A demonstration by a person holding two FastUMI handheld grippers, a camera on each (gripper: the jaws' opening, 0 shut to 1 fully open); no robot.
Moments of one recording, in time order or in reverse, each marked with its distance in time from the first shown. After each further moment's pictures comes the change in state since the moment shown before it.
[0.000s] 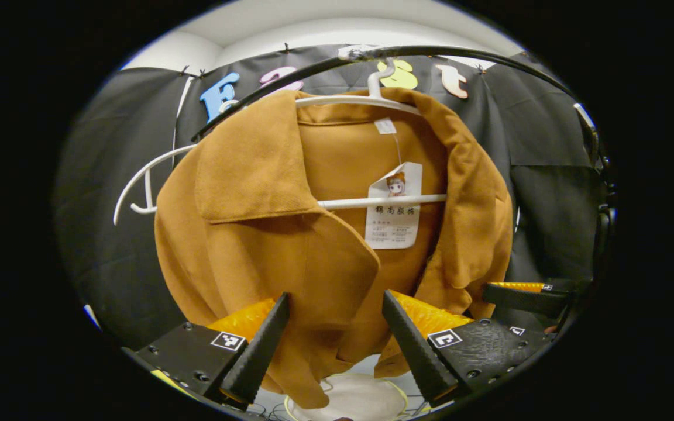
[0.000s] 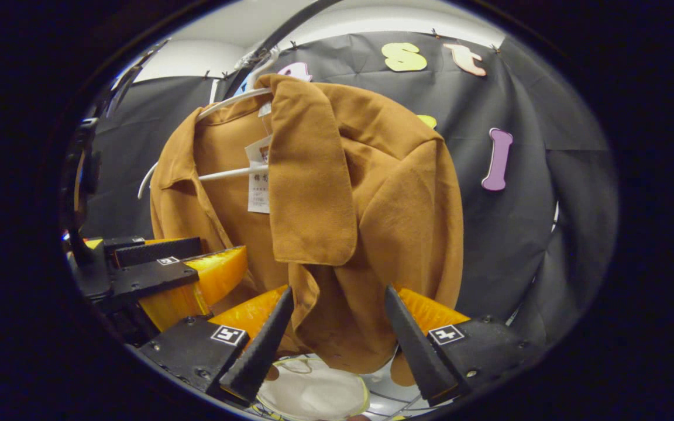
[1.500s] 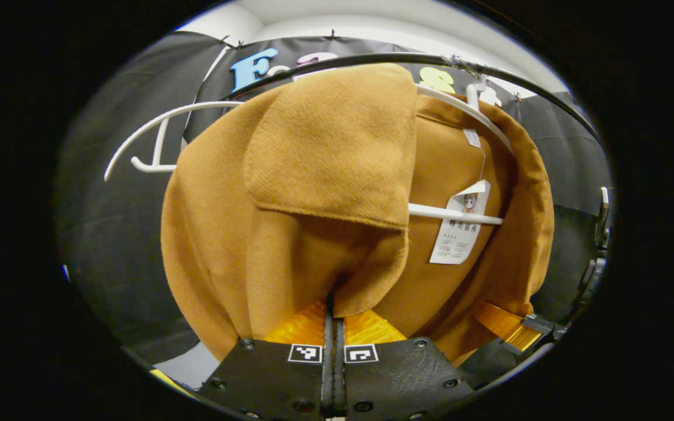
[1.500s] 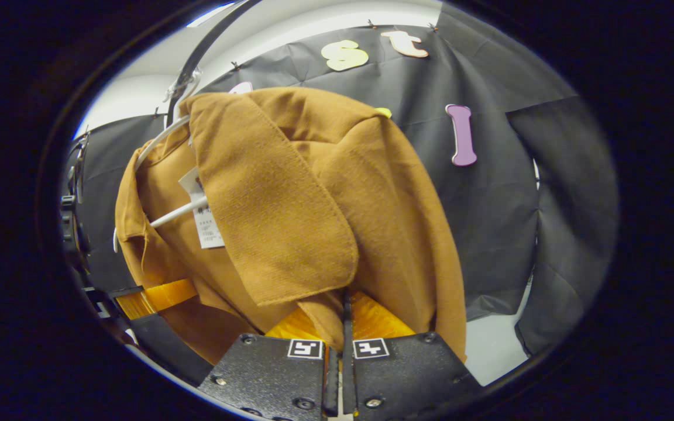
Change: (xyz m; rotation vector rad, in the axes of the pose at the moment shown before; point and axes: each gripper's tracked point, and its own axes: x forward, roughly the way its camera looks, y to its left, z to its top) left arm 0.010 0.035 -0.002 -0.178 -0.001 -0.046; right arm 0.014 -0.038 0.016 0.242 -0.084 -0.099
